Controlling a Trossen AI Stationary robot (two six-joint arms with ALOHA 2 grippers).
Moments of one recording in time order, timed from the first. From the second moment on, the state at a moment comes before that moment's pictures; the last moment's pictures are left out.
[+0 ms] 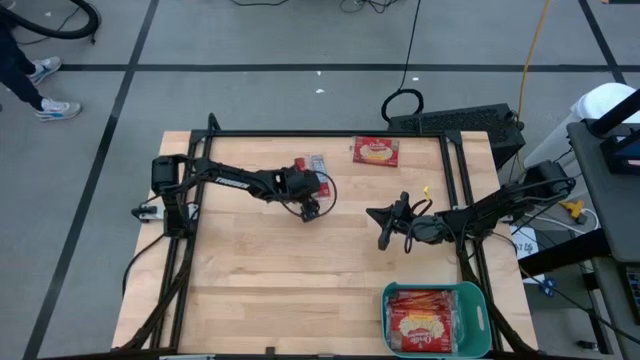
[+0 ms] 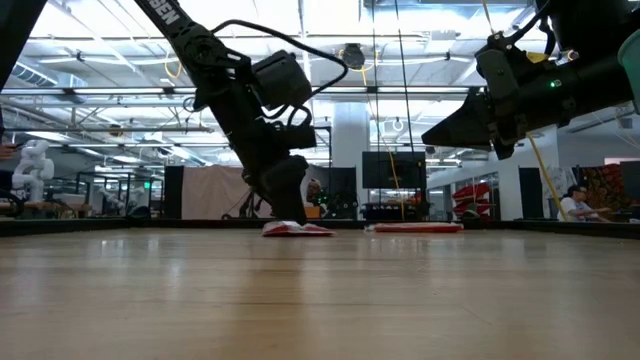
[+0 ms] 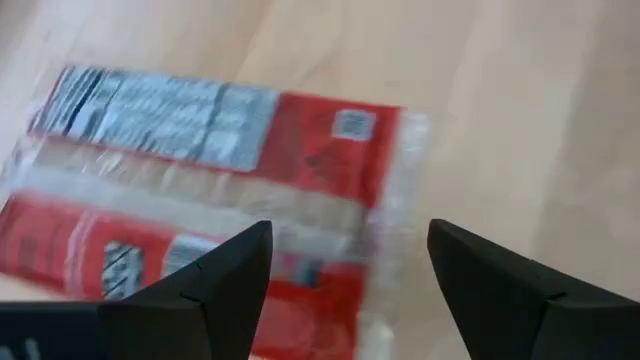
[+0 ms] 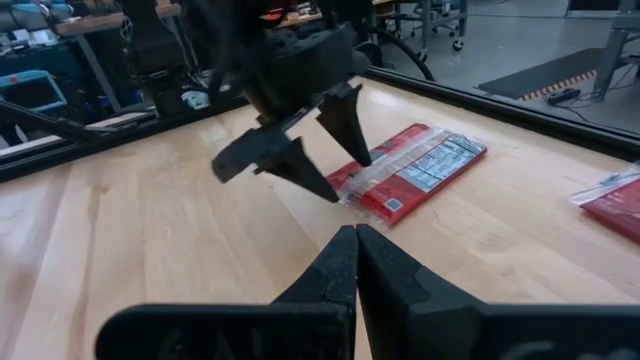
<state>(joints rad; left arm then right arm) 0.20 1.85 1.03 -0.15 -0.19 -0.07 0.27 1.31 0.22 0.79 0.70 0.38</state>
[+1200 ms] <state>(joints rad) 0.15 1.89 1.03 -0.09 -0.23 0.14 0.27 1.31 0.25 0.79 0.70 0.43</state>
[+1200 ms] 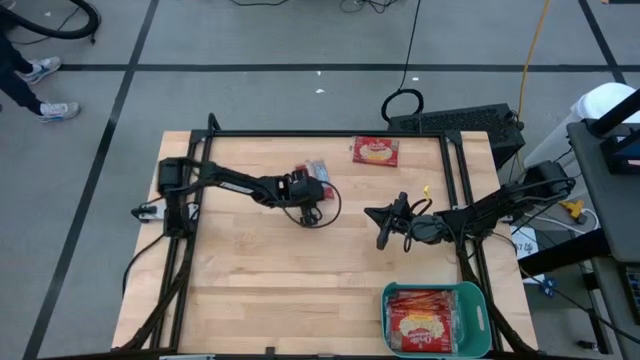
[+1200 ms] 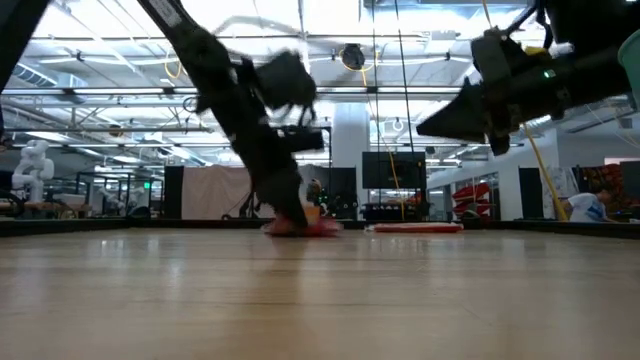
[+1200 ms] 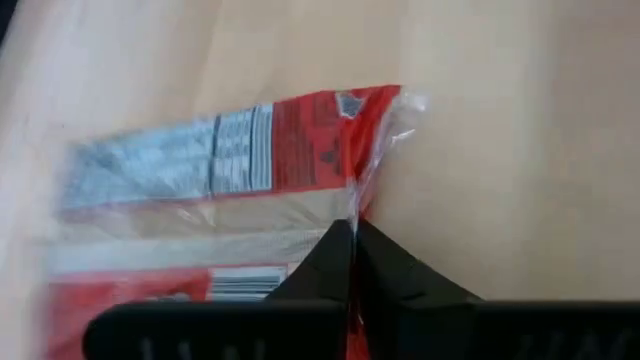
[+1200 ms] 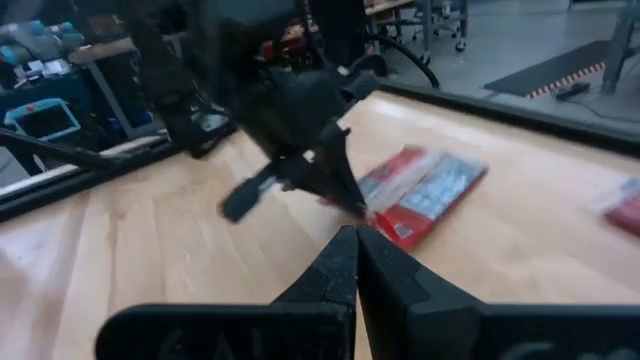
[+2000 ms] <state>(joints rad) 0.02 1.50 1.04 -0.28 -0.13 0.17 0.21 1.65 0.65 0.58 0.62 0.17</state>
